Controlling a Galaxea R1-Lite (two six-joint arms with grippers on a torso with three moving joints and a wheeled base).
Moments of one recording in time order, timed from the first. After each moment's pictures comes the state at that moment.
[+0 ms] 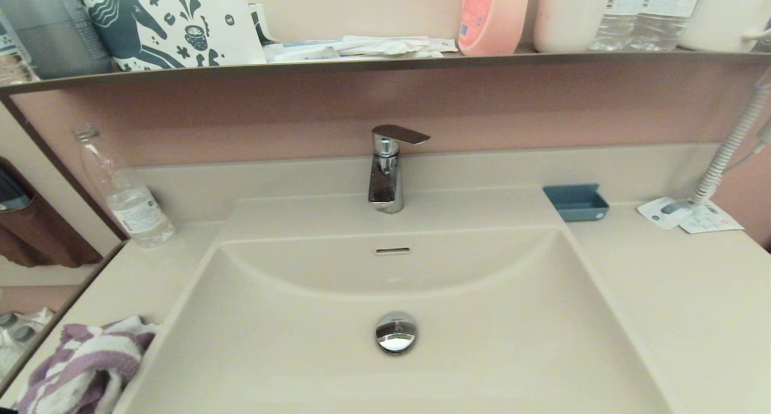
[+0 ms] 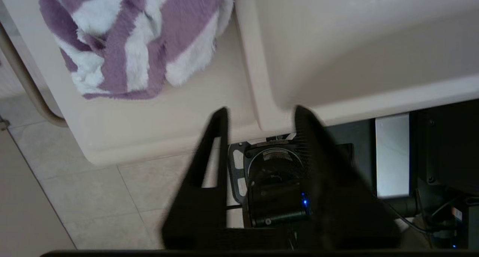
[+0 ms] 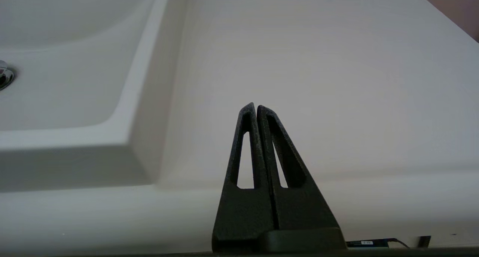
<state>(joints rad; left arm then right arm) 0.11 1.05 -1.11 1.16 -0.04 0.28 0.00 0.00 0.00 0.01 0.00 0.00</state>
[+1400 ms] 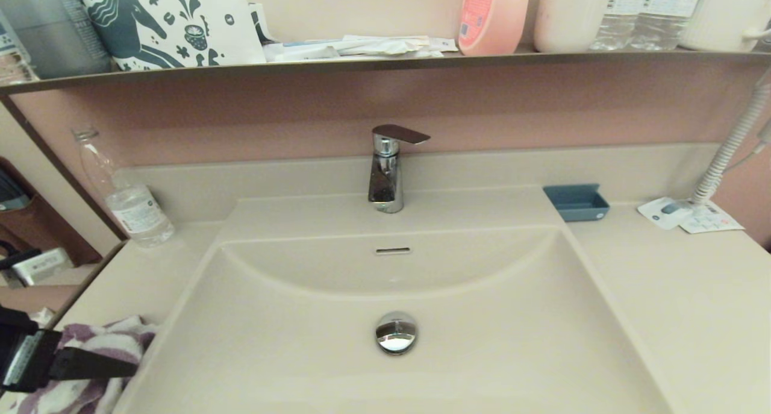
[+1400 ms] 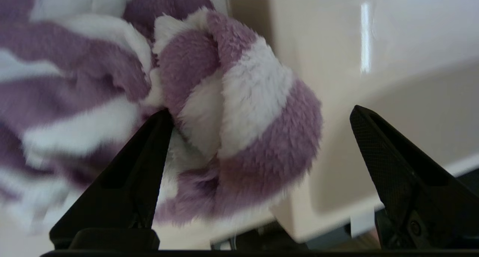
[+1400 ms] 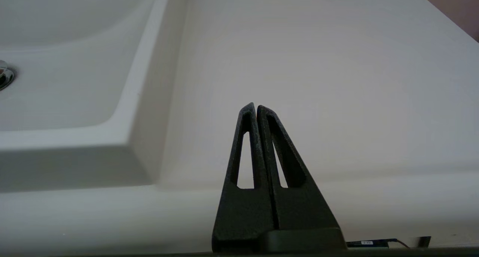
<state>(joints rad) 0.56 1.43 -0.99 0.90 -0.50 0.61 0.00 0.00 0.00 0.01 0.00 0.00</state>
